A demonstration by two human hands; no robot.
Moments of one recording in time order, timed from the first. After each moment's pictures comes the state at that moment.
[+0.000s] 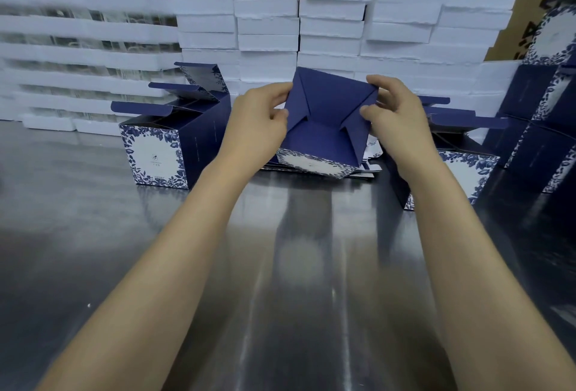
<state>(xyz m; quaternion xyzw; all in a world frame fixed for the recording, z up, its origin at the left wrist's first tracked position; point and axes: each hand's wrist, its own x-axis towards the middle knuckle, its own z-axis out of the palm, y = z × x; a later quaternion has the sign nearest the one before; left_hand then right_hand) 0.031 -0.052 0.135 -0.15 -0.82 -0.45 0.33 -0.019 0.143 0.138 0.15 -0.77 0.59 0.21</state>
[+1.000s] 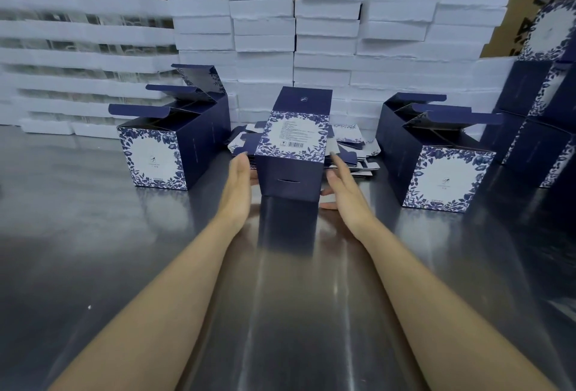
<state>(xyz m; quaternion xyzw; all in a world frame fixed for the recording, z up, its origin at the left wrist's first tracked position) -0.017 -0.083 0.008 0.05 -0.74 -0.64 0.20 -0.049 0.115 0.007 0.16 -0.73 0.67 0.02</state>
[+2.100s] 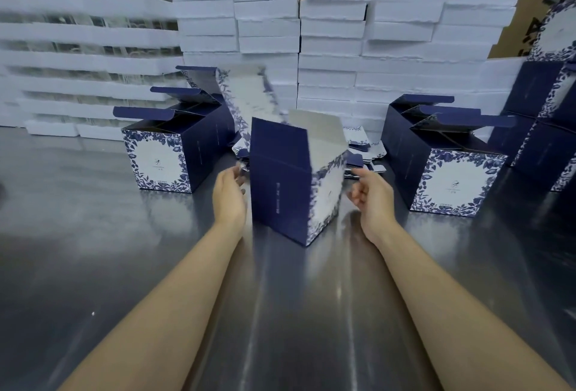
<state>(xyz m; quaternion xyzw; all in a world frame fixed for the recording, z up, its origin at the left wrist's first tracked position) -0.024 -0.090 0.008 0.17 -0.58 -0.75 0.25 -0.067 0.131 0.007 -0.01 -0.60 0.79 0.11</state>
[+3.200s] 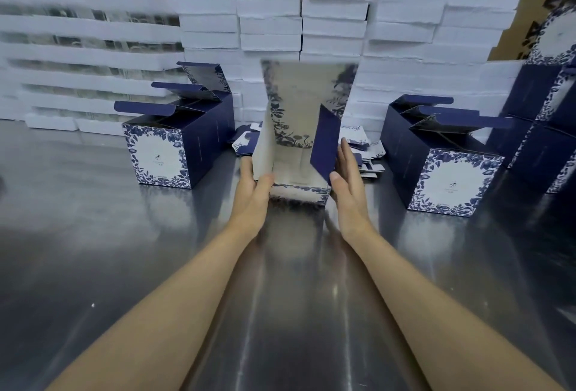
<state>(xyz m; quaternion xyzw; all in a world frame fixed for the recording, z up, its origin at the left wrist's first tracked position) -0.003 -0.068 0.007 -0.07 -0.71 -0.65 0.27 -0.035 0.097 0.006 0.25 -0.65 0.71 0.14</state>
